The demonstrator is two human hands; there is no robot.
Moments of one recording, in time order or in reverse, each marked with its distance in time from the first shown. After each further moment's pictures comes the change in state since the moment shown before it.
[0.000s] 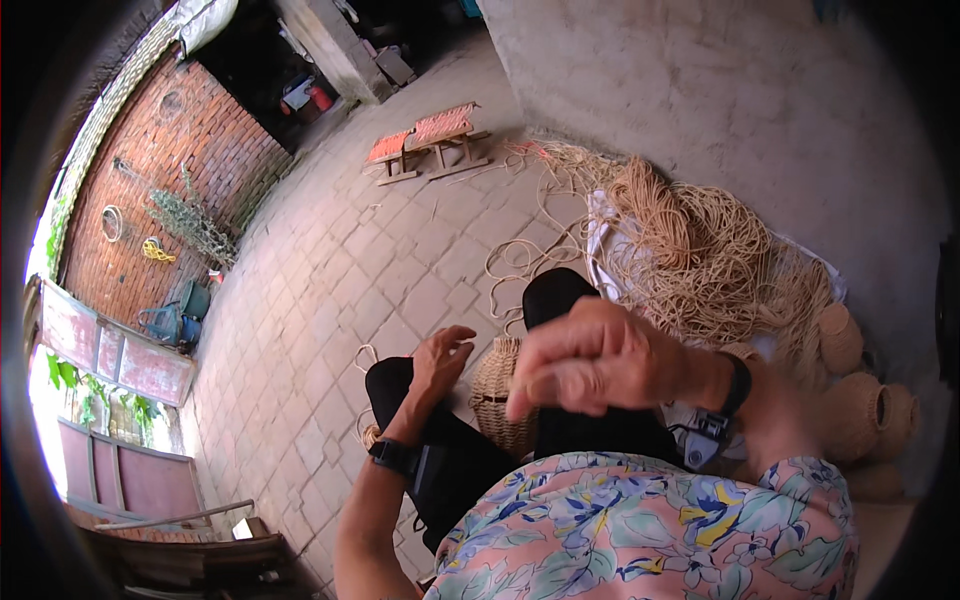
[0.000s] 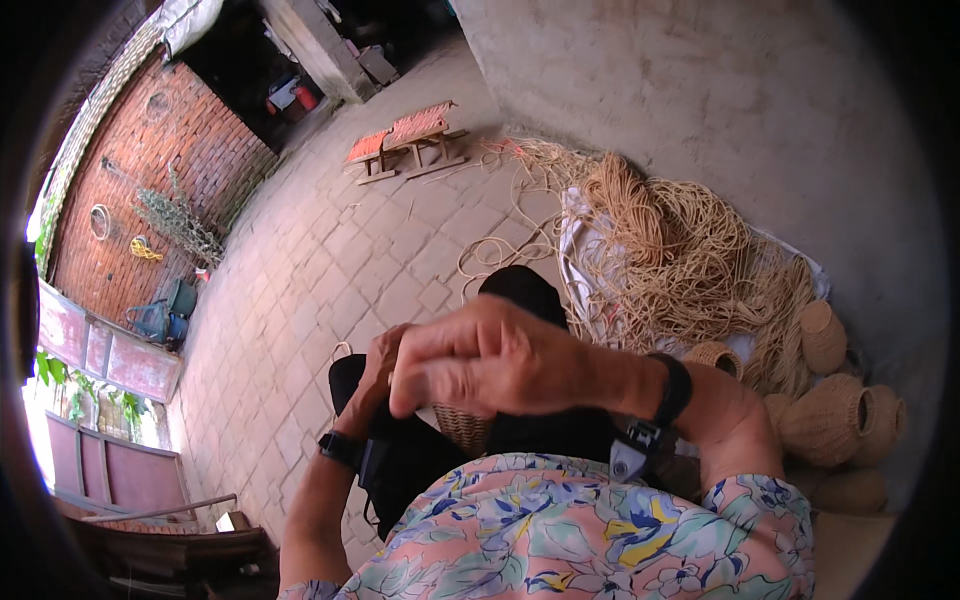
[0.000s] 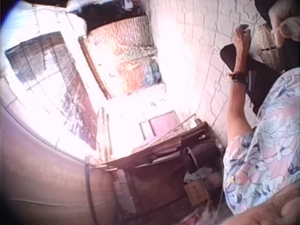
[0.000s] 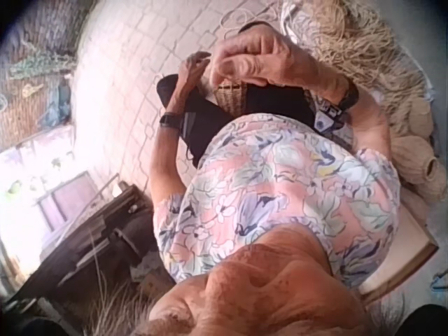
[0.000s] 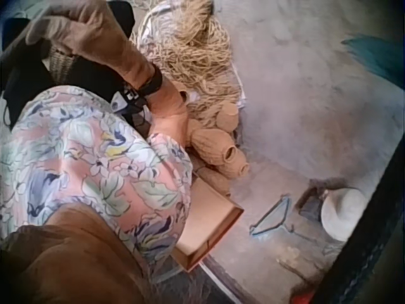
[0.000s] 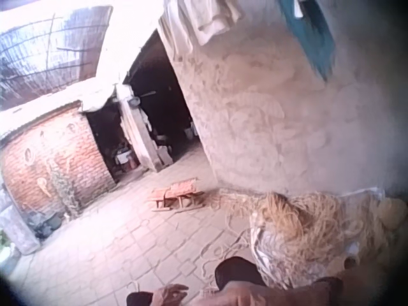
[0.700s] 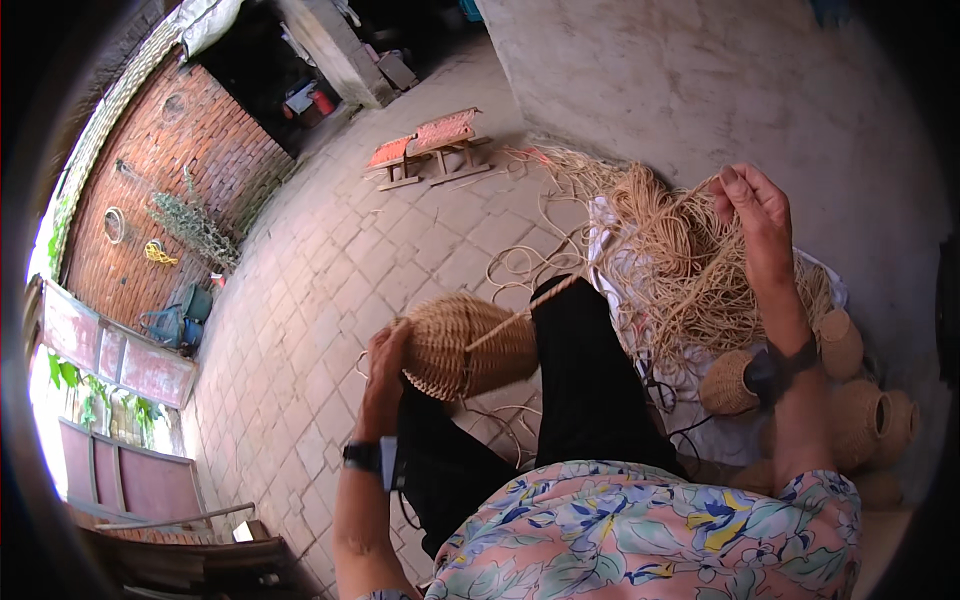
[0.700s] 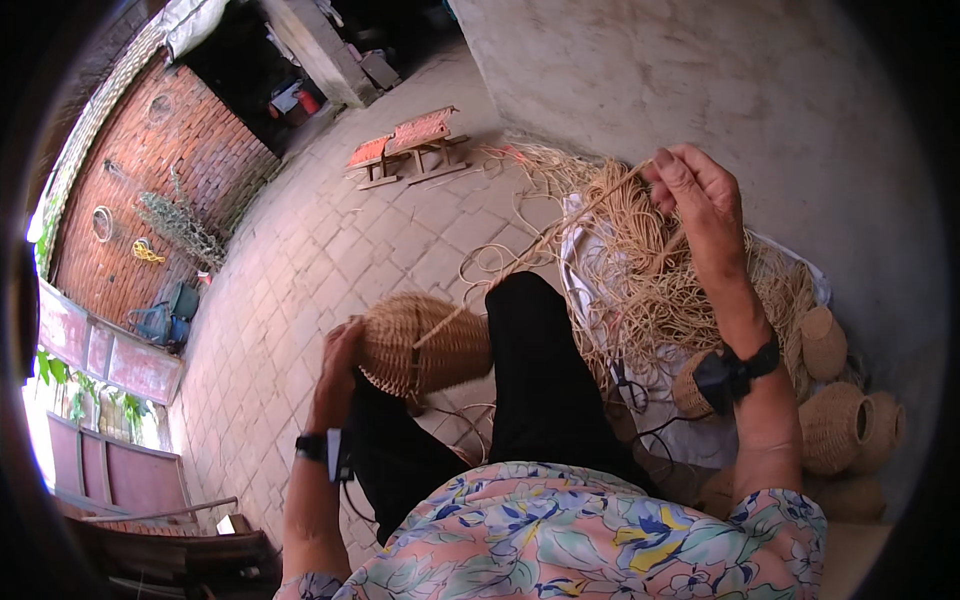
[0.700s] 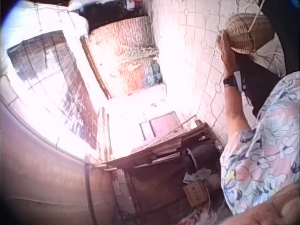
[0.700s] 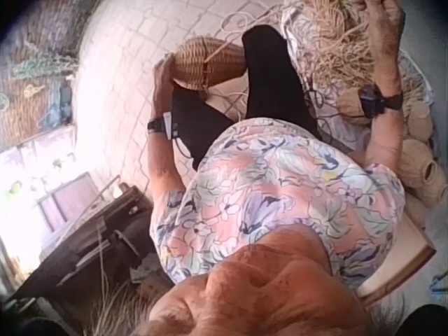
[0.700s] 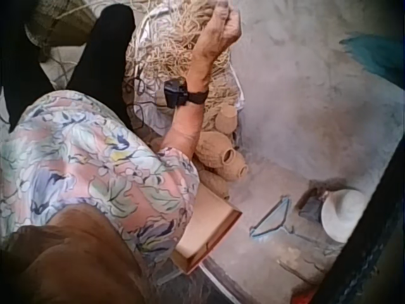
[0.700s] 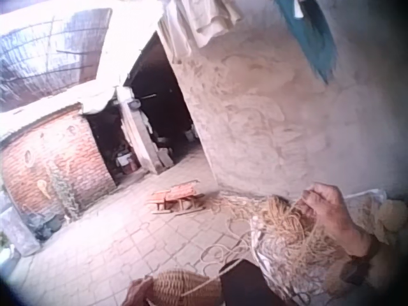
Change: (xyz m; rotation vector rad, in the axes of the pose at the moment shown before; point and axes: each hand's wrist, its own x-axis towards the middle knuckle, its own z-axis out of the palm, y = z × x) left_hand 0.015 -0.047 -0.039 -0.663 0.190 -0.316; right_hand -0.085 -0.015 -0.134 -0.568 1.005 -0.161
